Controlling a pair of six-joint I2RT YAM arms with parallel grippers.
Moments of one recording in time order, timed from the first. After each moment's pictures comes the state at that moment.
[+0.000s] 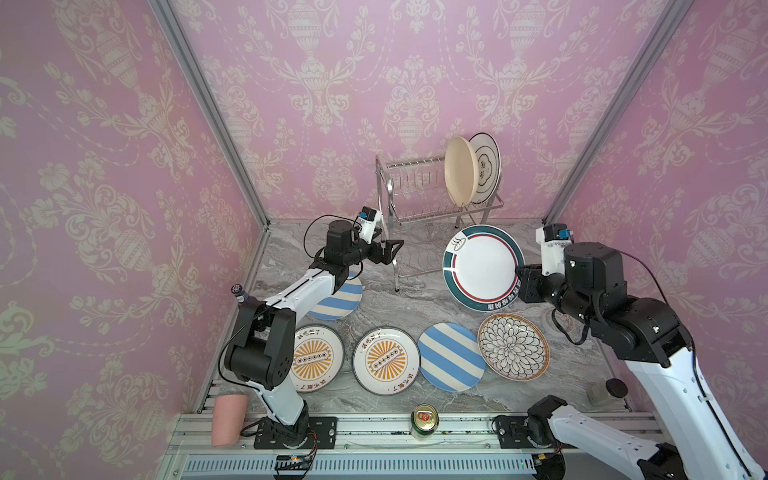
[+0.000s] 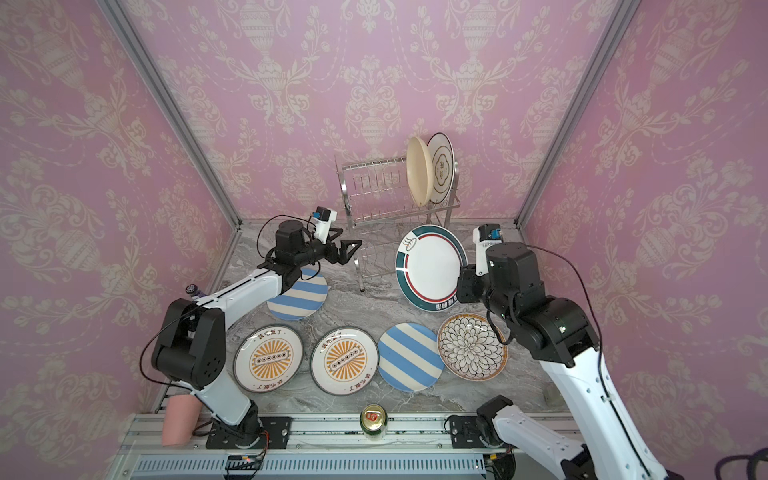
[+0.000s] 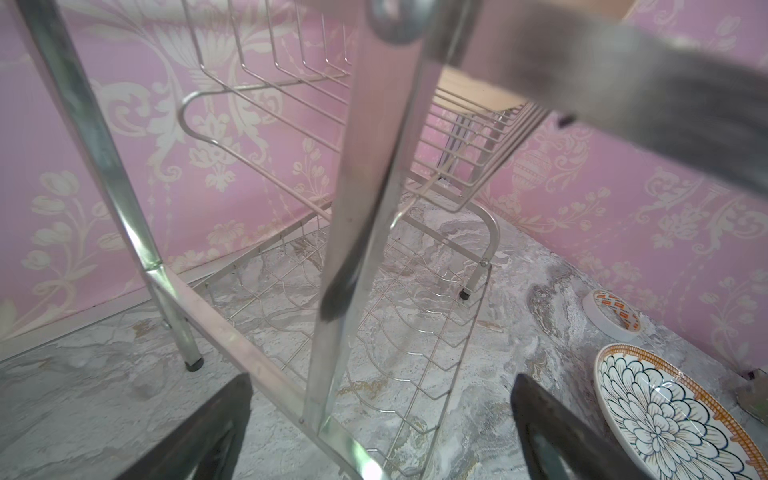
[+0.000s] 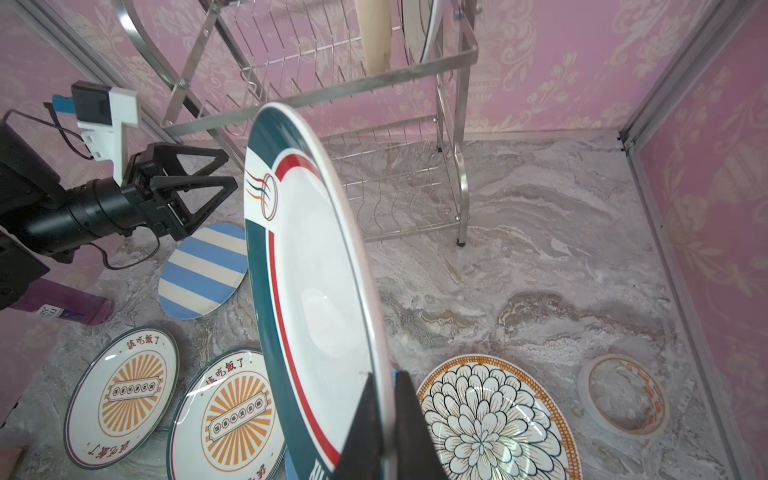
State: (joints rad) left arm -0.29 1.67 1.16 0.25 0.50 -0.12; right arm 0.44 1.01 1.54 -1.07 0.19 0.28
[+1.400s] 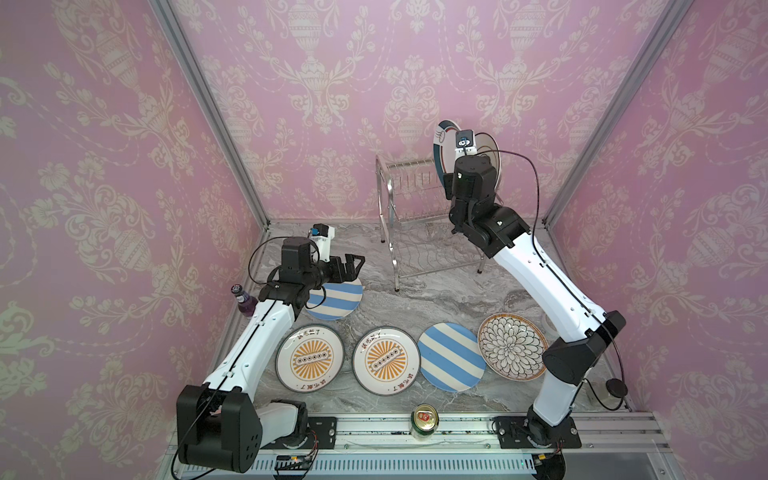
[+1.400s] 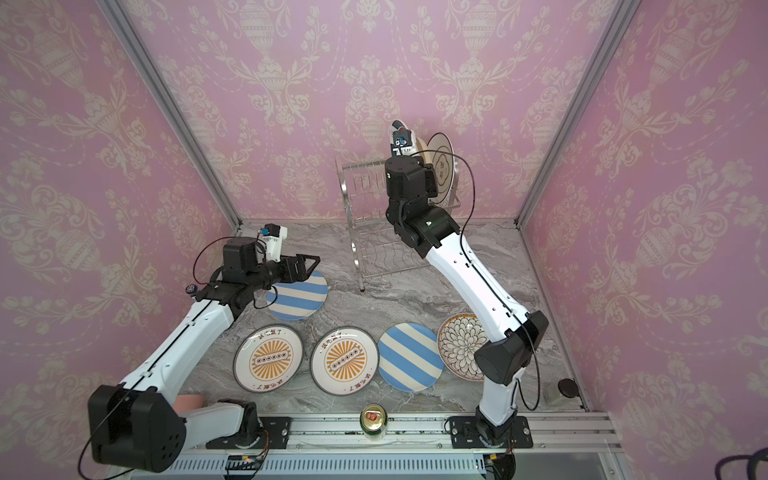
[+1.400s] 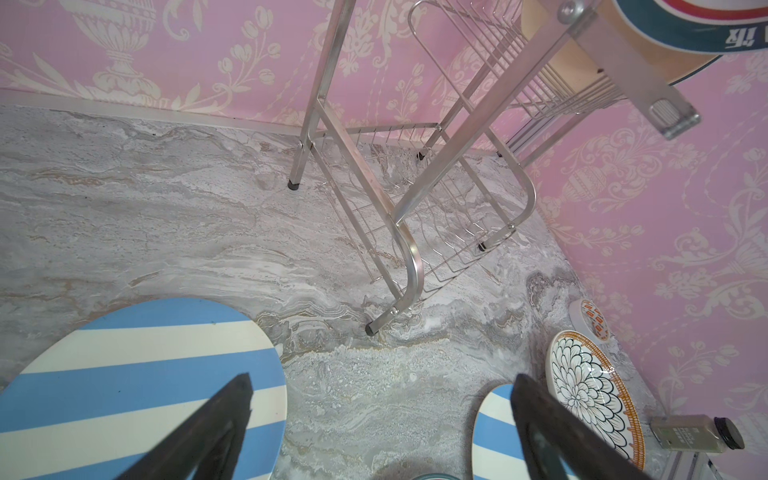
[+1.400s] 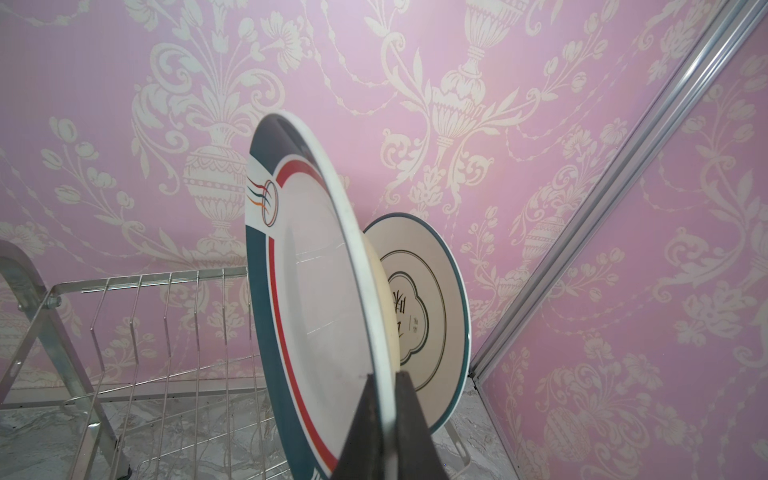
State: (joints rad) left arm -0.11 1.24 0.98 -0.25 0.48 -0.29; right arm 0.61 1.82 2.14 -0.38 0.93 -0.21
